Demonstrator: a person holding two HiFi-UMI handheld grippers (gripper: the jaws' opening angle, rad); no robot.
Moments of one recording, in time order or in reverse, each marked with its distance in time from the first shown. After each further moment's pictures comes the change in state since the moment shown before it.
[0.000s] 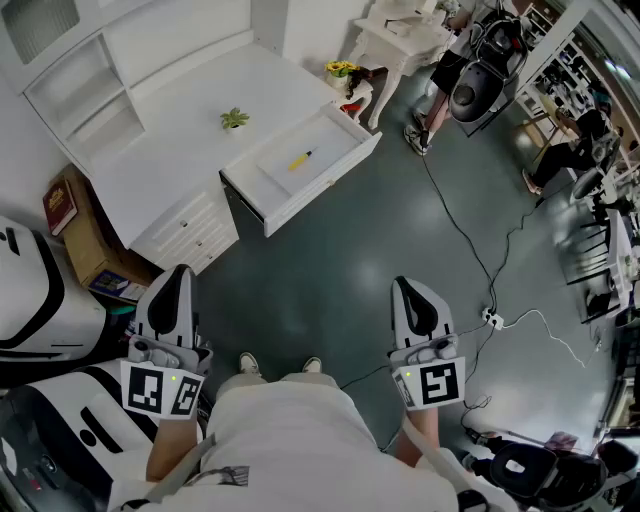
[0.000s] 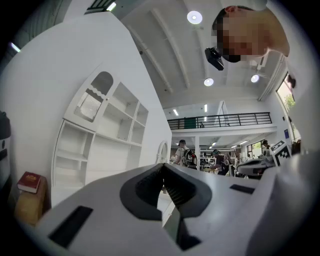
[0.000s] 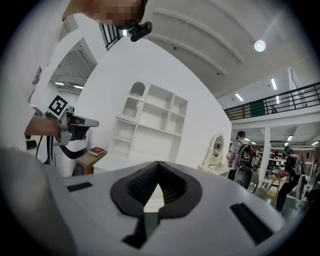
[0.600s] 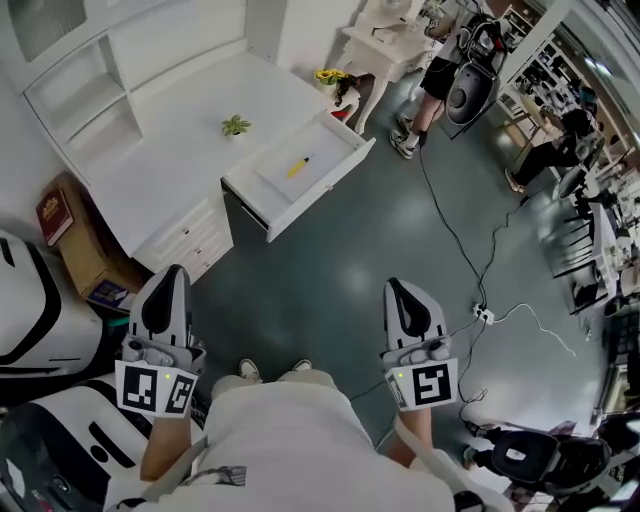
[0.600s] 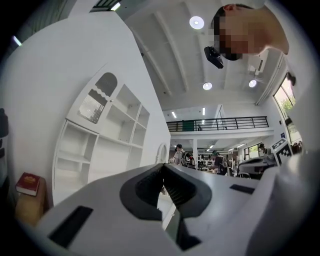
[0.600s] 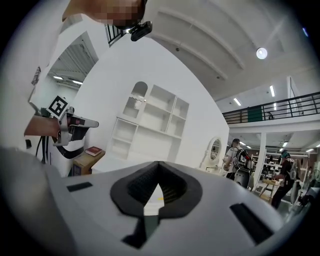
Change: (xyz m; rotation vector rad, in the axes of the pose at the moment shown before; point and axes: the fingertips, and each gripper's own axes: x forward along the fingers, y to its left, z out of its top) left arm -0.029 0.054 0.016 -0.016 -0.022 -0.019; right arm 0.007 0.055 0.033 -0.029 -0.006 -0.038
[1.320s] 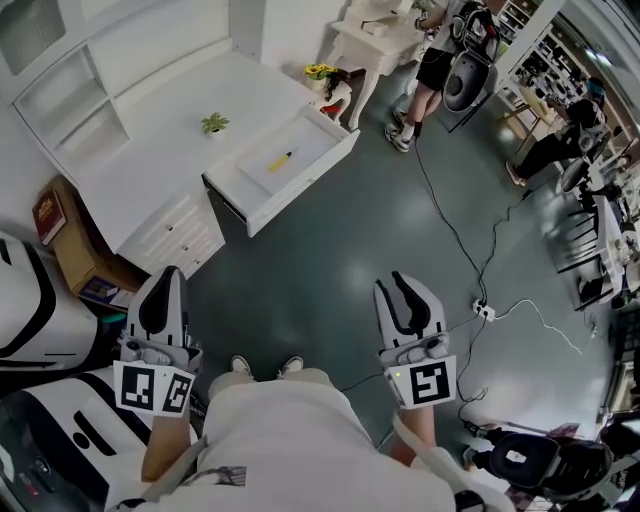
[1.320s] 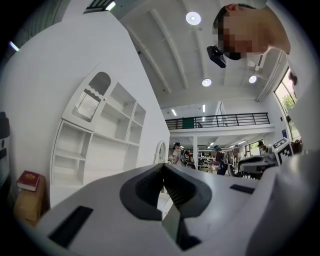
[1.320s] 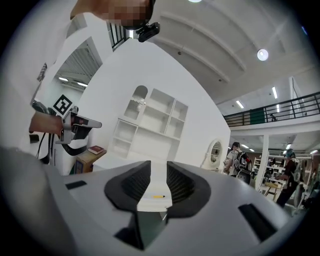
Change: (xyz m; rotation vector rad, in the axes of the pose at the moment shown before) left arm 0.017 -0.078 -0.017 0.022 0.025 0.019; right arm -0.039 -0.063 -0.026 -0.026 -0.047 0.033
